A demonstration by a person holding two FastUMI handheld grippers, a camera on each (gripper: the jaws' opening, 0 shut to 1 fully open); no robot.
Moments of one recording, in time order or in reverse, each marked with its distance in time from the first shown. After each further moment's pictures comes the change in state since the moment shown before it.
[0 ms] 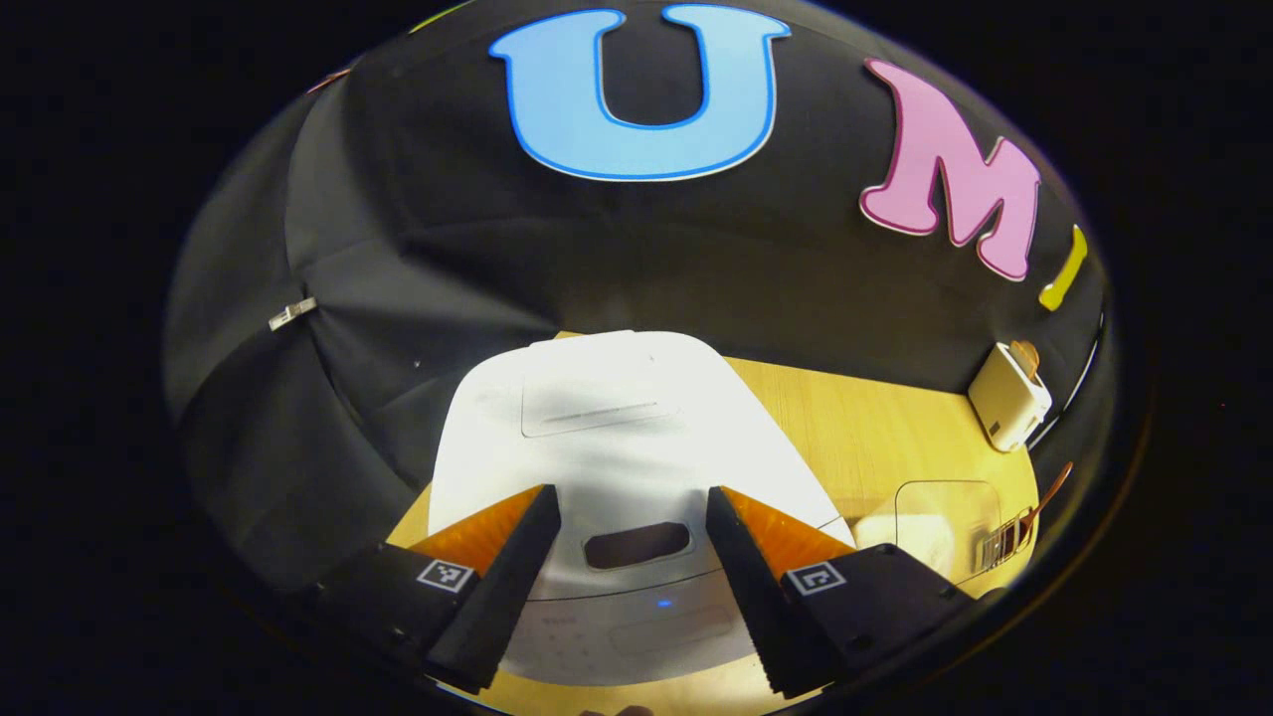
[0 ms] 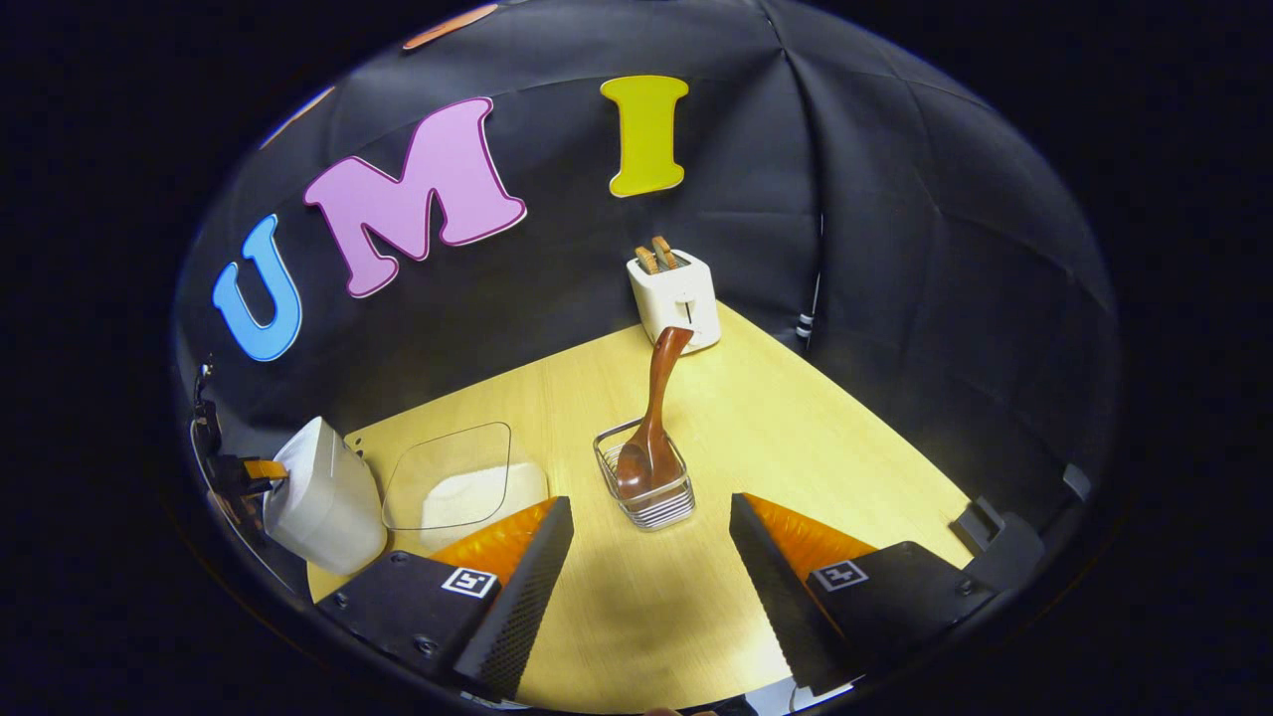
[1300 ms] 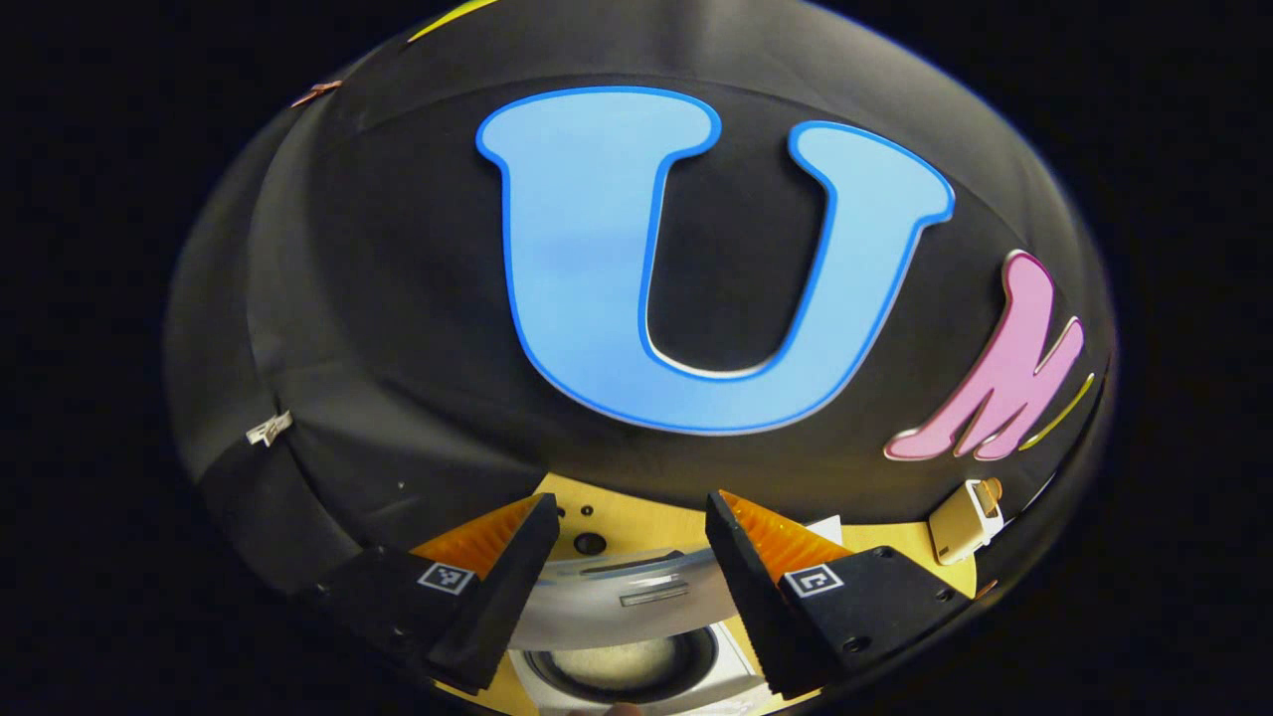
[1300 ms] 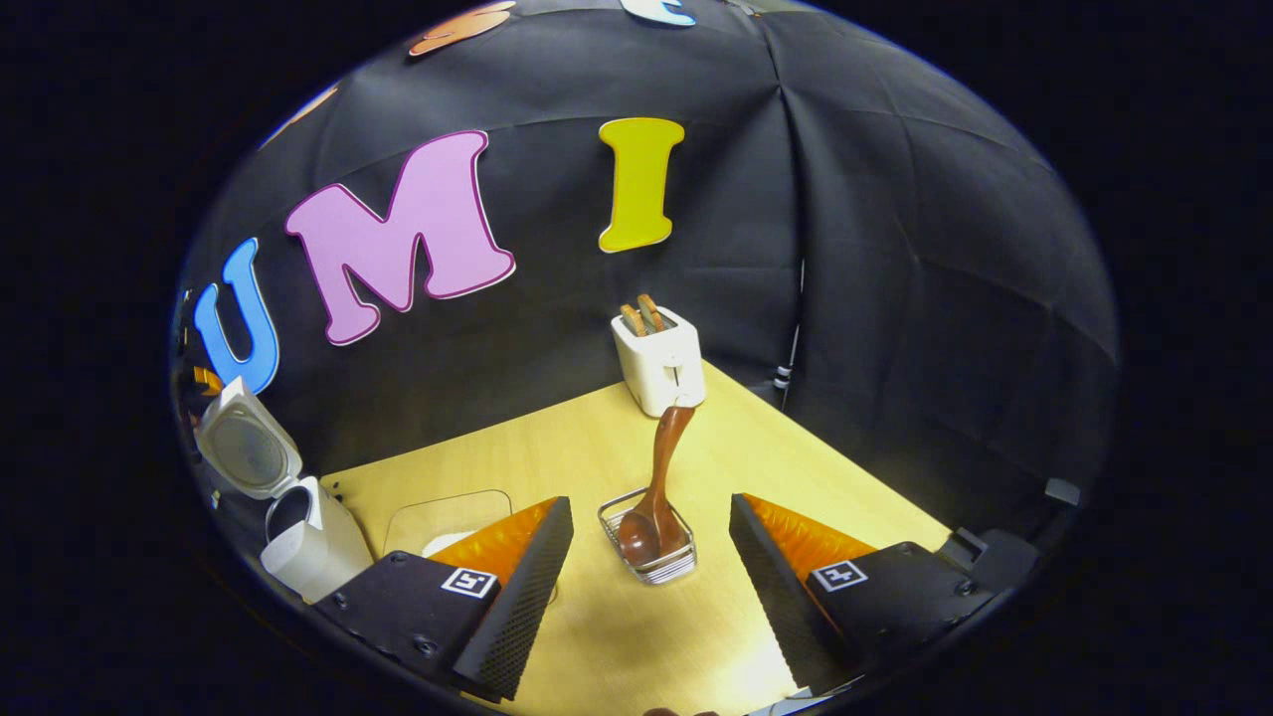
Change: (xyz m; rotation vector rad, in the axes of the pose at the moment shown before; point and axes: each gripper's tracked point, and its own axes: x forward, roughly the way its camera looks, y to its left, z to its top) left arm -0.008 0.037 0.232 -0.079 -0.157 -0.091; right arm 0.008 0.020 0.058 0.015 -0.134 -0.084
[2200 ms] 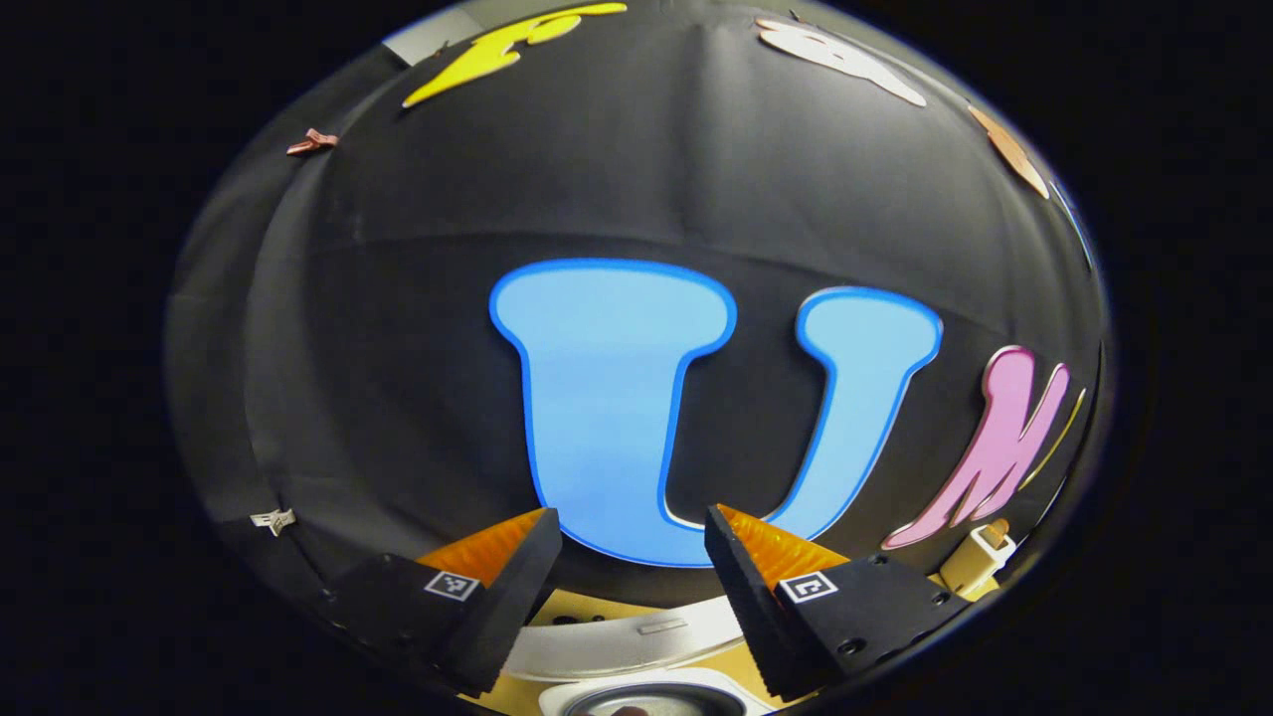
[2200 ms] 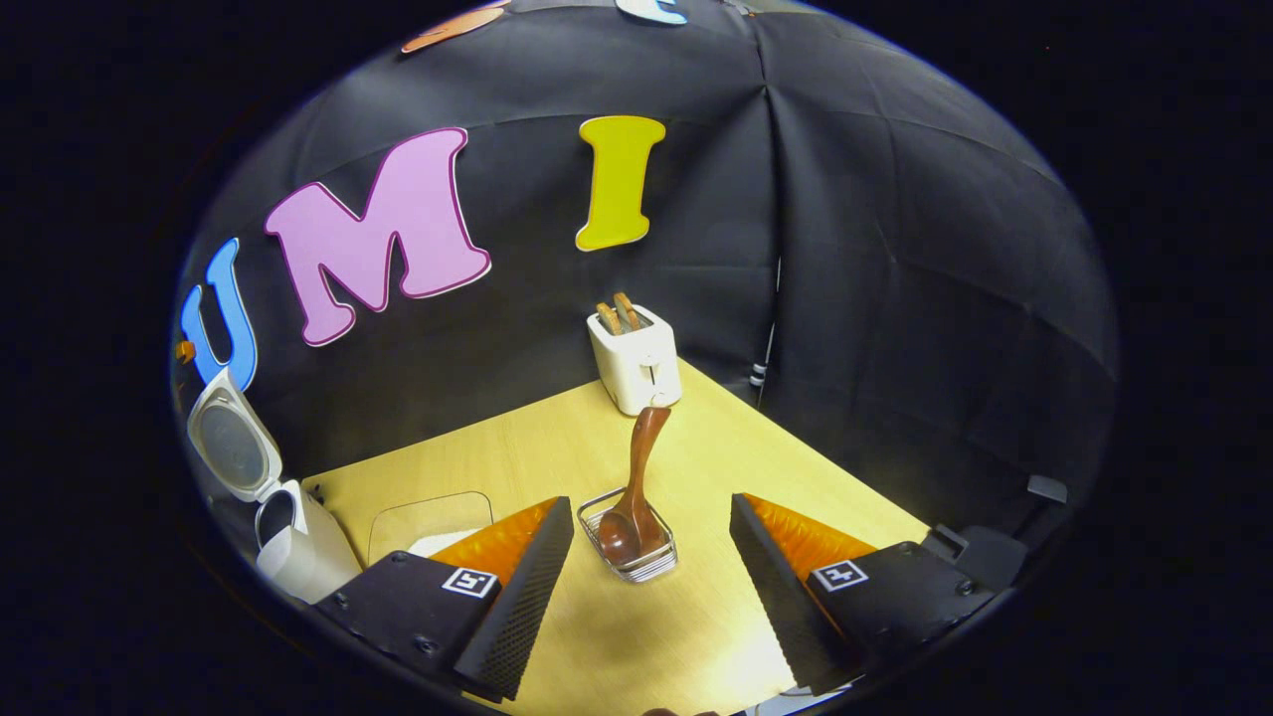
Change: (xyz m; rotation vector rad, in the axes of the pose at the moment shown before) left arm 0.021 0.034 0.121 0.097 -0.357 -0.029; right arm -0.007 -0.012 0.010 -0.030 -0.014 -0.124
